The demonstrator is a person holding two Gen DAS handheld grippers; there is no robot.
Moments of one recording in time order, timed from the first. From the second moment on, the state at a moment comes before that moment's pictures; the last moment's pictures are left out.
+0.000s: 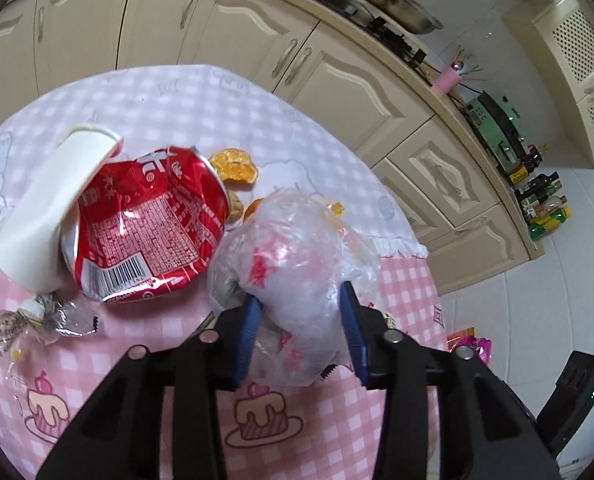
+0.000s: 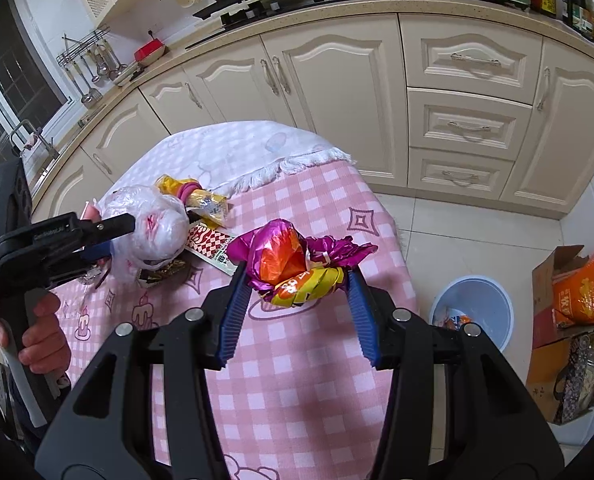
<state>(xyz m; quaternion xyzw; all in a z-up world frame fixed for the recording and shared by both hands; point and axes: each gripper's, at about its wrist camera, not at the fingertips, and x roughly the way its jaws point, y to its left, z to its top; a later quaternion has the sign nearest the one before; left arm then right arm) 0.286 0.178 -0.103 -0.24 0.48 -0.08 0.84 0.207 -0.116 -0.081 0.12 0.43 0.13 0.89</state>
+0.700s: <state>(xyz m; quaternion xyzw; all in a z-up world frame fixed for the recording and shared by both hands) 0.217 0.141 -0.068 -0.21 0.43 -0.09 0.87 0.166 -0.140 -0.059 0.12 0.40 0.12 0.90</state>
